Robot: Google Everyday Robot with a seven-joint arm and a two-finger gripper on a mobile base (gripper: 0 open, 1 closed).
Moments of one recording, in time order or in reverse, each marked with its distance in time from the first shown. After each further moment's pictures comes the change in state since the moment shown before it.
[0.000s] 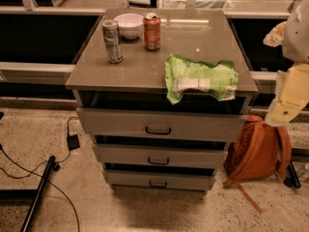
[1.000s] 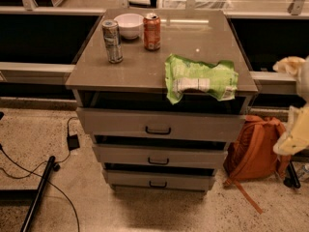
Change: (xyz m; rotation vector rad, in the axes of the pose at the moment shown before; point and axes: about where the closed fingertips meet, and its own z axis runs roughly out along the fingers) arm 0.040 0.016 0.046 0.045 -0.116 -0.013
